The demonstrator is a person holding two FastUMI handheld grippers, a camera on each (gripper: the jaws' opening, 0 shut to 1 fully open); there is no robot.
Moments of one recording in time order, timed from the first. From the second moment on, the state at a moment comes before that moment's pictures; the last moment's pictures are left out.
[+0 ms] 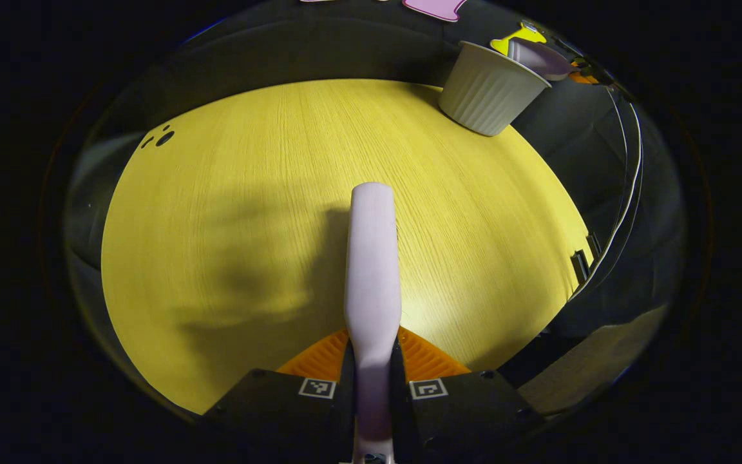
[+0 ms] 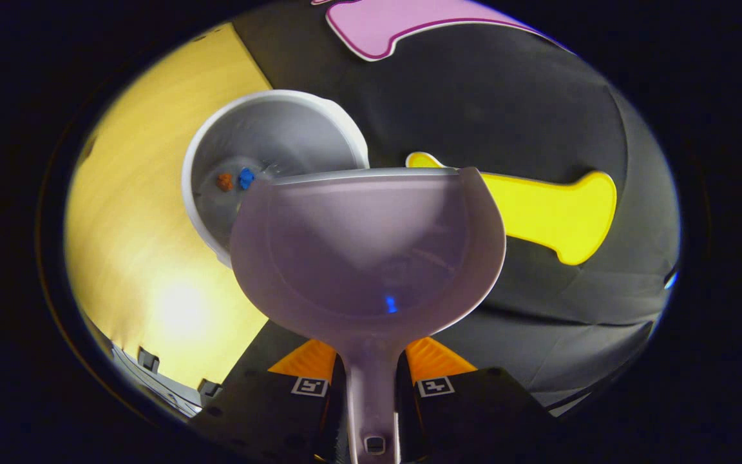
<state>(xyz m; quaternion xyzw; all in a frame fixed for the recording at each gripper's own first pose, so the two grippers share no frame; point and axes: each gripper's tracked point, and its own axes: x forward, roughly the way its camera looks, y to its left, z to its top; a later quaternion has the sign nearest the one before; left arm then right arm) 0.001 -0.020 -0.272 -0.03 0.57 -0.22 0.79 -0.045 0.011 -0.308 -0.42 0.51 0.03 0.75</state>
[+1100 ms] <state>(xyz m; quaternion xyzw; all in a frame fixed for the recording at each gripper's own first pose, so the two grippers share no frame) 0.013 0.018 -0.277 0.05 0.56 -0.17 0.81 -0.281 0.219 -0.350 -0.07 0.50 0.23 0.83</state>
